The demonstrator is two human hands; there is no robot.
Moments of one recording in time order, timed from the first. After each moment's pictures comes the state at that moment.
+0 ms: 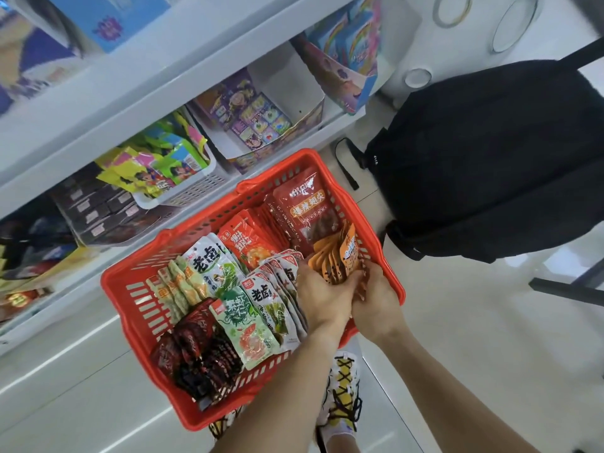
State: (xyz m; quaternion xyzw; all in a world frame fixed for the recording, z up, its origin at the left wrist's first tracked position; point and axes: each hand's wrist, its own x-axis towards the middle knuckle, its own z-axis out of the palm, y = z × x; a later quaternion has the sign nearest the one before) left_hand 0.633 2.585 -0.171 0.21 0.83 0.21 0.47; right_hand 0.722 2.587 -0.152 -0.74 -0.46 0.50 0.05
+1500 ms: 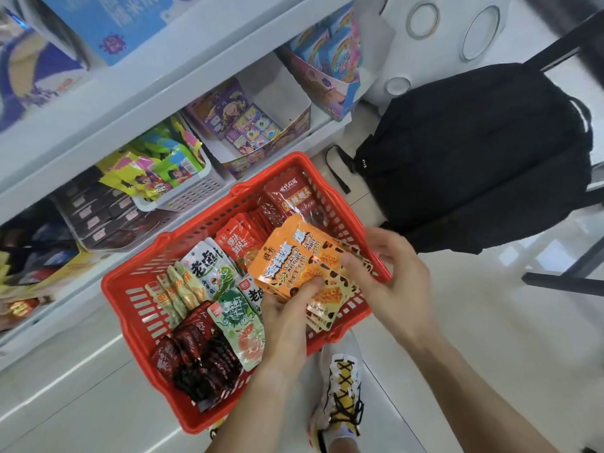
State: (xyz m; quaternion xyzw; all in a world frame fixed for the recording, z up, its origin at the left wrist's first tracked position) left_hand 0.594 2.551 -0.111 -0.05 0.67 0.40 0.62; right_hand 0.740 2.594 -0.091 -0.70 -0.53 0.42 0.22
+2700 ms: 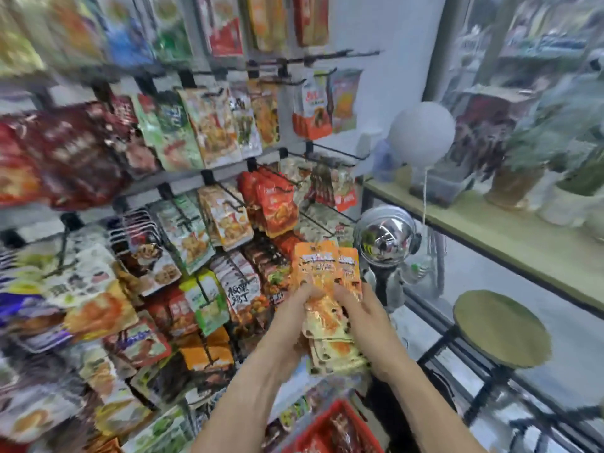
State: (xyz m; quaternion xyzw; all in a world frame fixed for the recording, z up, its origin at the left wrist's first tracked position) left_hand 0.427 2.603 0.755 0.28 0.49 0.44 0.70; right_hand 0.569 2.608 0.721 -0.52 -0.49 0.51 0.47
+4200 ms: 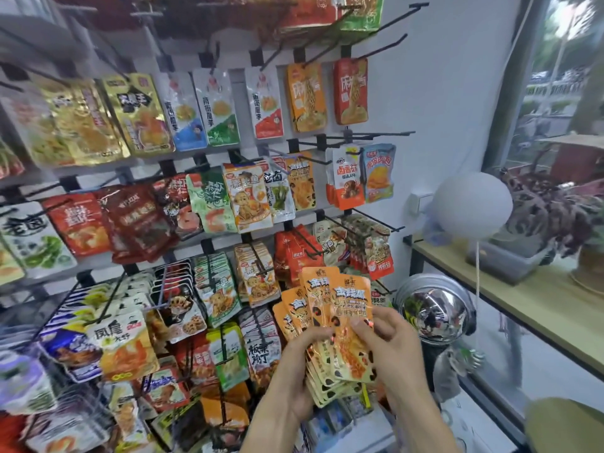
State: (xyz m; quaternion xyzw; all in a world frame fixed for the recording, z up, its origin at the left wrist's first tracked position) left_hand 0.456 2.651 0.793 0.20 0.45 0.53 0.69; right_hand 0.600 2.697 0.772 -0.46 -0.46 0.54 0.53
